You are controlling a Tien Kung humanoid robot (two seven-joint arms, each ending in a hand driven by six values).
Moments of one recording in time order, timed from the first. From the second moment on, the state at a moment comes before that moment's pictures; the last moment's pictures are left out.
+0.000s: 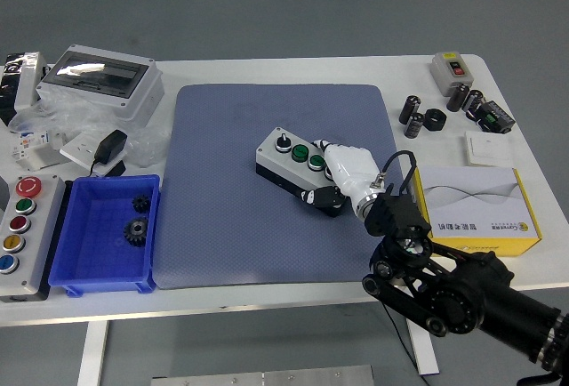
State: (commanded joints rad) left arm -0.02 0.11 -1.47 -0.18 1.37 0.07 0.26; right arm 0.53 -0.15 0.58 1.16 -2.01 -0.30 -0.45
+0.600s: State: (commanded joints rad) left arm -0.01 0.11 -1.49 -0.18 1.38 0.07 0.26; right arm 0.55 -0.39 0.50 1.45 -1.86 -0.17 -0.07
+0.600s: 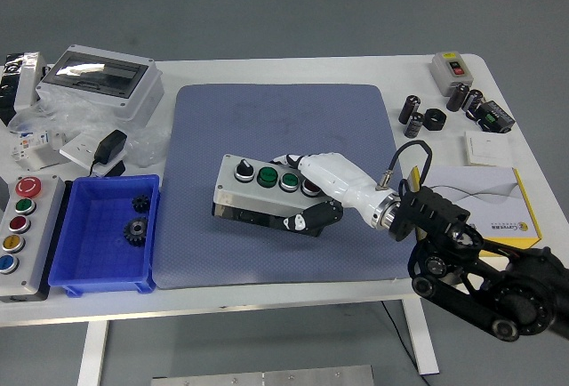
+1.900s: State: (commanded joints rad) left arm -0.02 0.10 -1.49 -0.18 1.39 0.07 0.26; right arm 0.57 -0.33 0.48 1.27 -1.97 -0.16 -0.03
